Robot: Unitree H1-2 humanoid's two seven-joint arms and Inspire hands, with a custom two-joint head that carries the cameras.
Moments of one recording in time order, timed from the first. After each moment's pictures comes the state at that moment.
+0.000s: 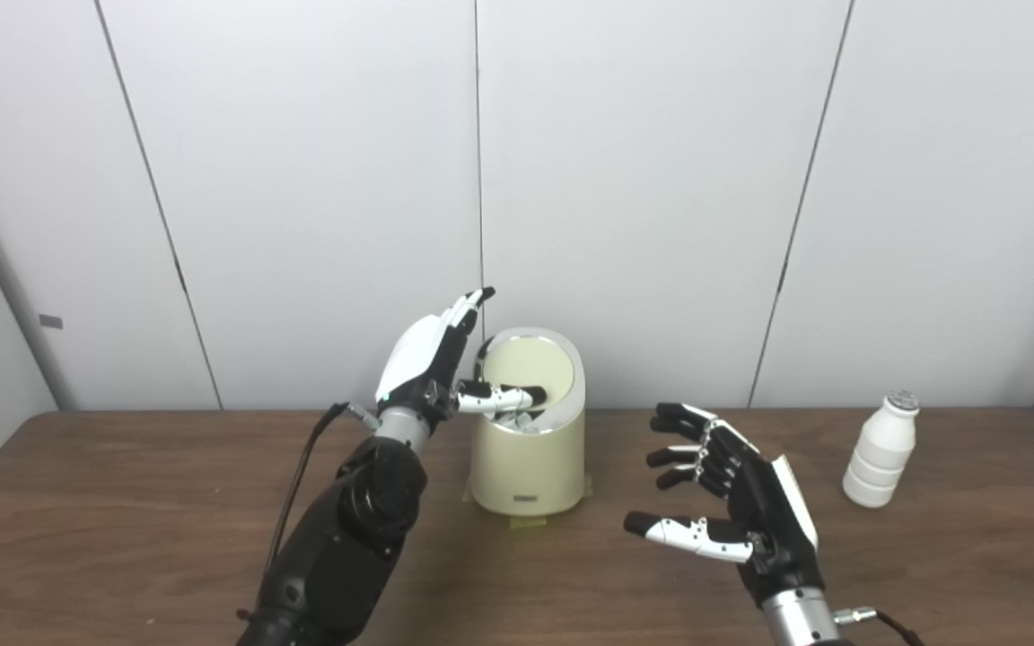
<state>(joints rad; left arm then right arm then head) -0.77 0.14 -0.25 0.51 0.49 0.08 0.07 -0.21 -0.04 0.00 -0.04 -0.10 -0.10 -0.02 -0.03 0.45</state>
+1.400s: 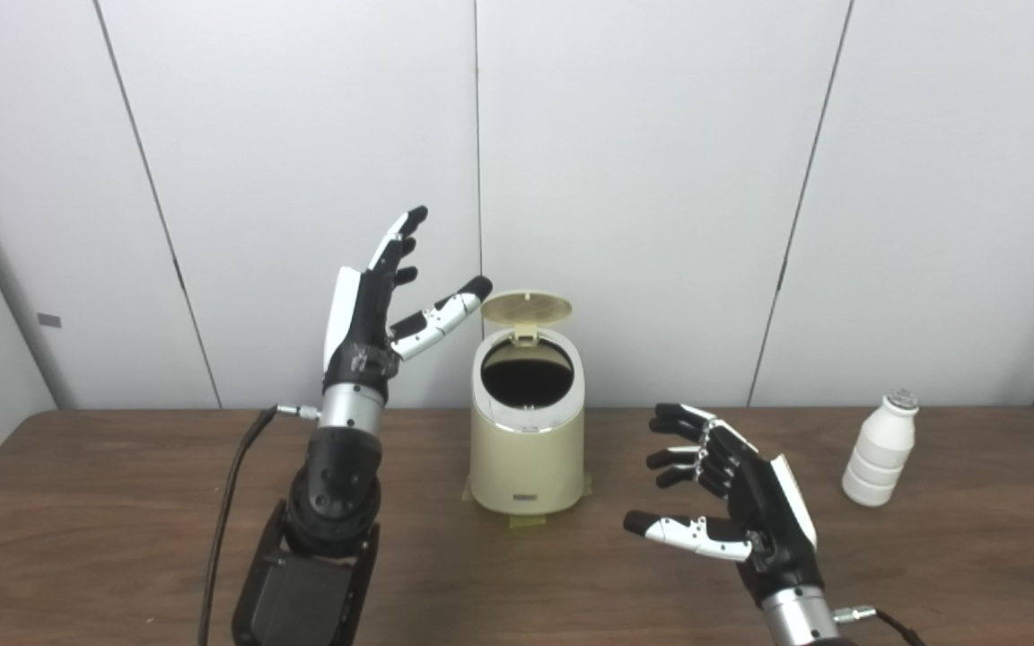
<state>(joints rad) -0.62 0.05 -0.02 0.13 0.20 0.05 0.11 -0.21 -0.04 0.00 -0.04 -0.11 -0.09 -0.02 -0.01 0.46</state>
